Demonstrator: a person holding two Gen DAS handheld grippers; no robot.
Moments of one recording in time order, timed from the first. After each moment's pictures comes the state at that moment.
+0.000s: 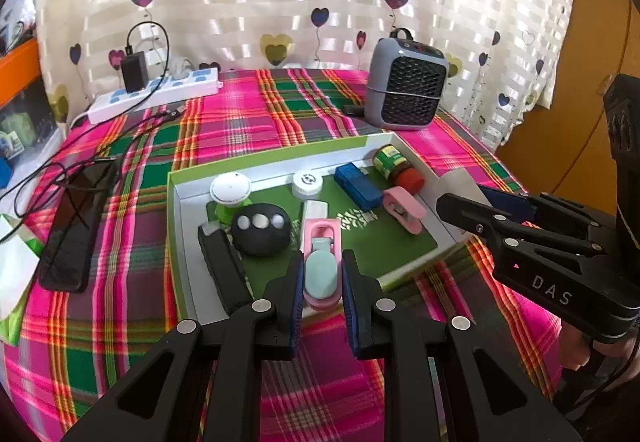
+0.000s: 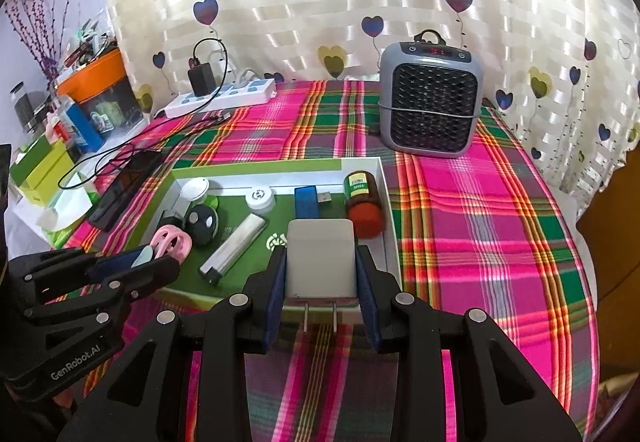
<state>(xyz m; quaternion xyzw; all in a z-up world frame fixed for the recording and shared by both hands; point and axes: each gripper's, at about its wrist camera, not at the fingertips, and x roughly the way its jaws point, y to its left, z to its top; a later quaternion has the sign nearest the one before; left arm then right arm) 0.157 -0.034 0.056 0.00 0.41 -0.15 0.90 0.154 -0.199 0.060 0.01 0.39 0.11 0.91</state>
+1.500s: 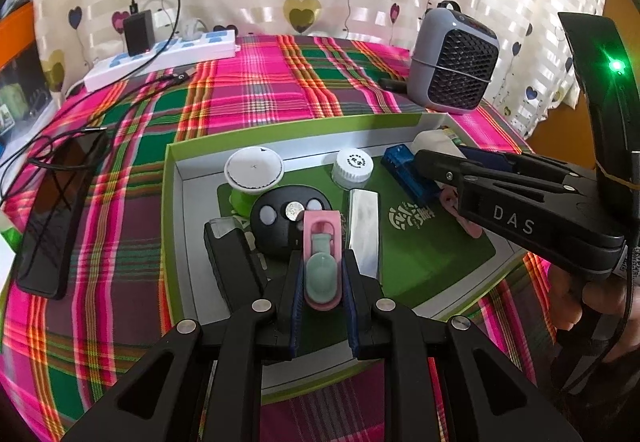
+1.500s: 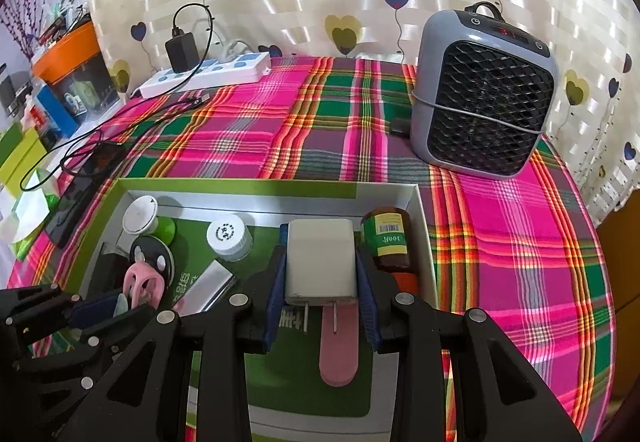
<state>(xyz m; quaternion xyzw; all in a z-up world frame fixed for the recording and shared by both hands) 0.200 -0.023 0.016 -0.01 0.45 -0.13 0.89 0.237 -0.180 0.027 -0.02 0.42 0.12 0.90</state>
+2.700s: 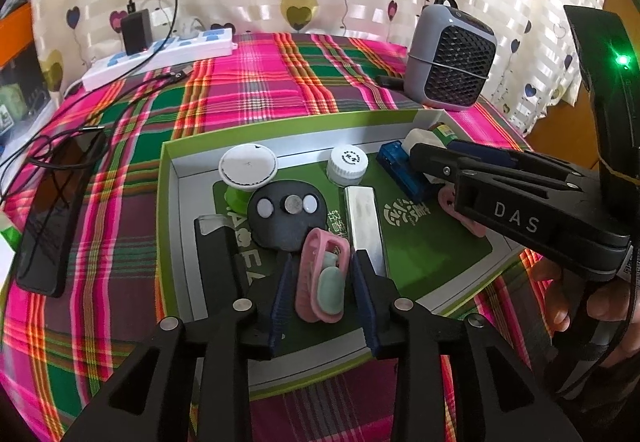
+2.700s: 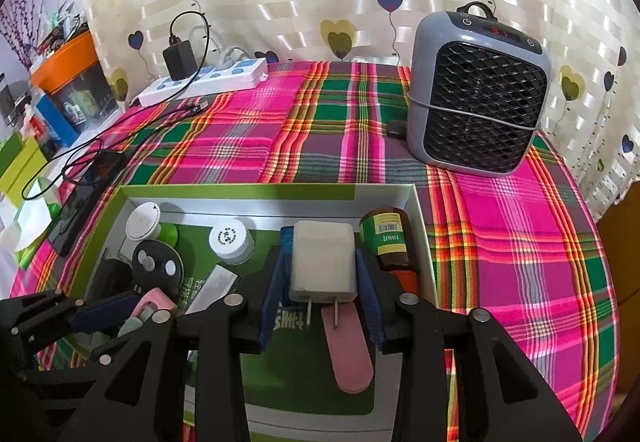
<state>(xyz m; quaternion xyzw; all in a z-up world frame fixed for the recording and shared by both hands) 0.196 -0.027 0.016 -0.01 0.45 -0.13 0.88 0.232 -0.182 0.029 -0.01 0.42 0.11 0.90</state>
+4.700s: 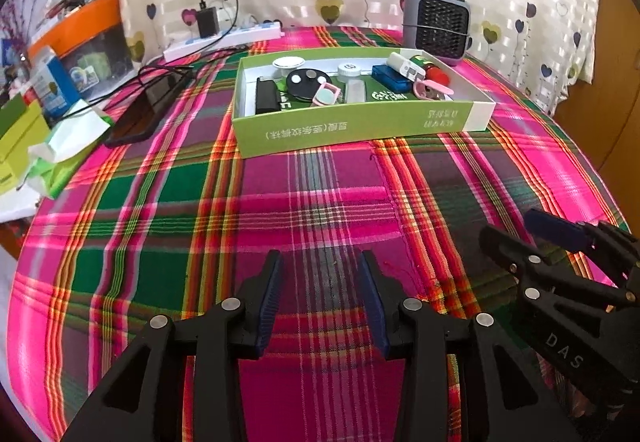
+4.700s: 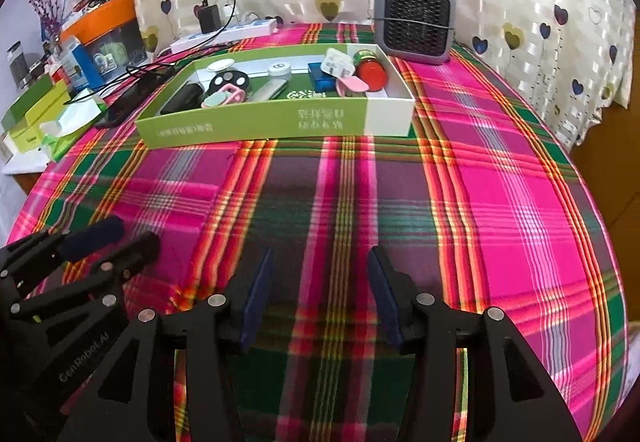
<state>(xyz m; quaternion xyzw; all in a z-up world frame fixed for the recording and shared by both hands) 0.033 -0.033 0.005 0.02 0.42 -0.03 0.91 0.036 -0.185 0.004 -0.01 0.42 0.07 0.90</state>
